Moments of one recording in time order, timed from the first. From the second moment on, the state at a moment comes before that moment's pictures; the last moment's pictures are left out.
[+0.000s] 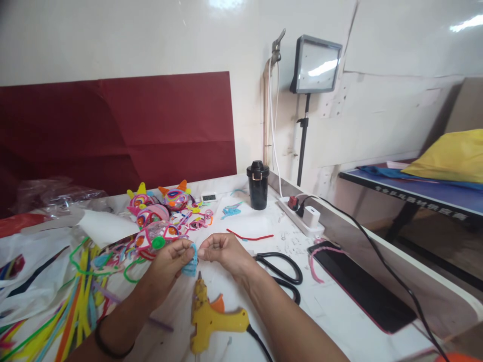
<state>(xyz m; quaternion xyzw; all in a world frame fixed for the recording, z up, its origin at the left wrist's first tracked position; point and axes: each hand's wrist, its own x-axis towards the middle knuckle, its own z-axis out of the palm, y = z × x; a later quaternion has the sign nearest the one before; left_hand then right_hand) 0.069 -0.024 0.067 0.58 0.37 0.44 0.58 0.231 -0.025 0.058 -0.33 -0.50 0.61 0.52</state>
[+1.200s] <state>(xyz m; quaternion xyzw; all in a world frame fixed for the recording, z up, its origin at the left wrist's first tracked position) 0.076 -0.023 0.067 0.60 0.44 0.52 0.42 0.218 -0.034 0.061 -0.39 -0.53 0.50 0.56</state>
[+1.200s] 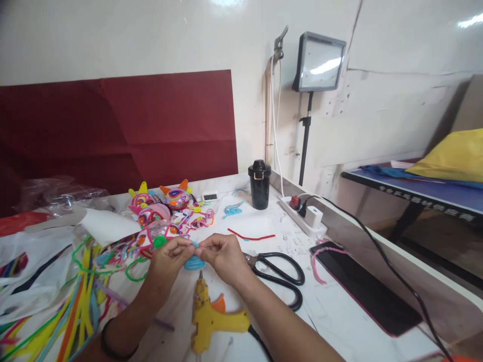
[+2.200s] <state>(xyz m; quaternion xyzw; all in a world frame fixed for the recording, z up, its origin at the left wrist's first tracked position) 0.061 -0.007 0.084 0.73 0.40 0.30 0.46 0.231 -0.037 0.075 -0.41 -0.59 0.45 0.54</state>
